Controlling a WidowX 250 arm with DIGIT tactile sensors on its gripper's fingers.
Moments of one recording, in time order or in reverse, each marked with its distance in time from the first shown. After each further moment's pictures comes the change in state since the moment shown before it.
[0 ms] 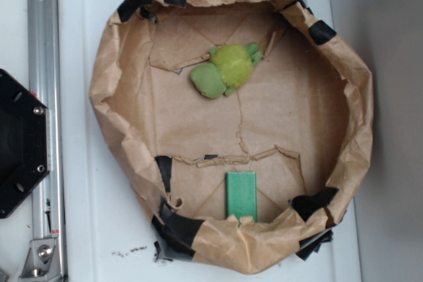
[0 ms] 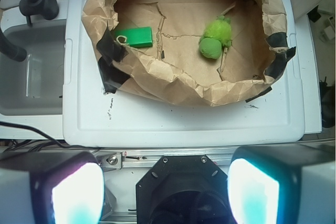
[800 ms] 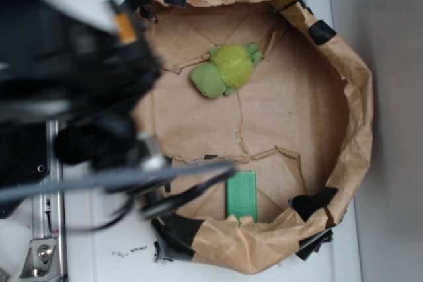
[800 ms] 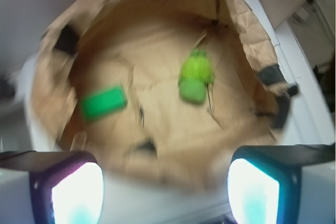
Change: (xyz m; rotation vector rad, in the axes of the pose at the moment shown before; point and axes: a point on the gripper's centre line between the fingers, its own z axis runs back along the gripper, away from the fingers) arm 0.086 0.033 -0.064 0.043 -0.095 0.391
